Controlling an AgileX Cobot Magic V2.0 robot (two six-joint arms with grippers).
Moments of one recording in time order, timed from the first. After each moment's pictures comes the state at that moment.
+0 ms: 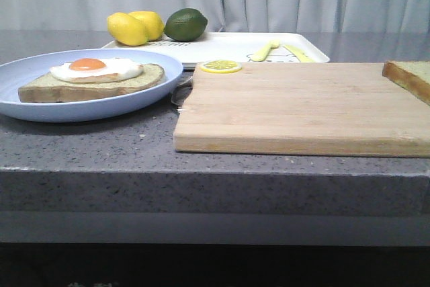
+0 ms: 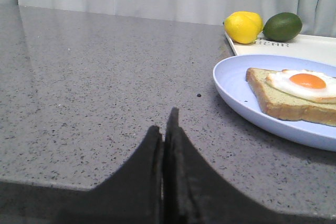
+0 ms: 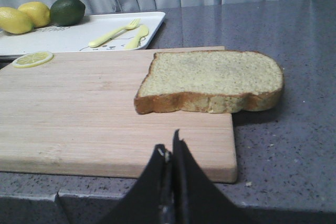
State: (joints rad) left arm -0.01 0.00 0.00 -0.01 0.15 -0.07; right arm 0.06 -0.01 0.03 0.21 0.15 -0.08
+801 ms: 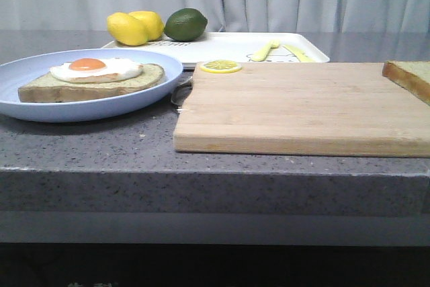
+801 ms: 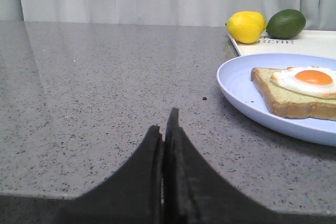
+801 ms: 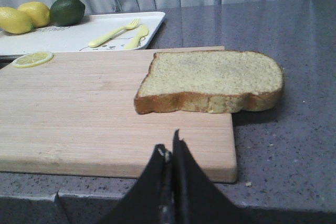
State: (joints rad) left arm -0.01 0.00 0.00 0.06 0.14 -0.07; right arm 0.06 -0.01 0.03 0.21 0.15 -0.08
